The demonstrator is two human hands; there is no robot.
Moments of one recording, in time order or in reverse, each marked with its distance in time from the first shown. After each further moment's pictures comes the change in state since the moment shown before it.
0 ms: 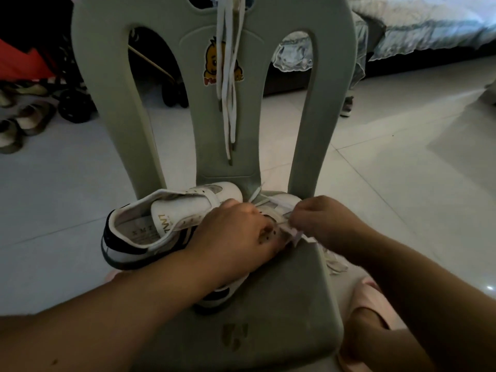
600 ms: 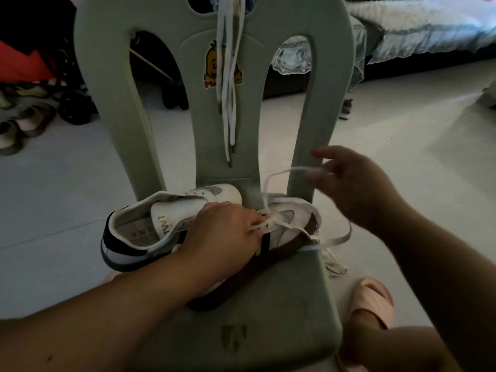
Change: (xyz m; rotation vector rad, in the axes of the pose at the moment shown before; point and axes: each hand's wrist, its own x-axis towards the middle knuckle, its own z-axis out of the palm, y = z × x) left_hand 0.001 -0.007 -0.001 -0.132 0.066 -0.087; right_hand 0.004 -0.005 -0.041 -0.079 0.373 -0.176
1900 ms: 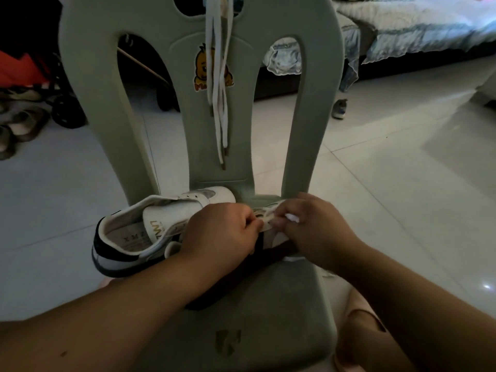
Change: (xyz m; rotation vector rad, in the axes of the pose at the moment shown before) left_hand 0.007 0.007 0.007 -0.030 0.105 -0.114; right_hand -0.021 0.004 0.044 -0.159 -0.185 -0.172
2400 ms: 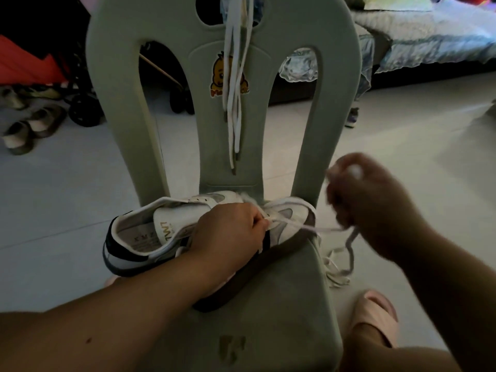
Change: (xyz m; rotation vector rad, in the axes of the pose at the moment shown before) left_hand 0.010 -0.003 0.002 0.019 0.017 -0.047; right_hand 0.001 -0.003 -0.057 0.672 0.193 0.225
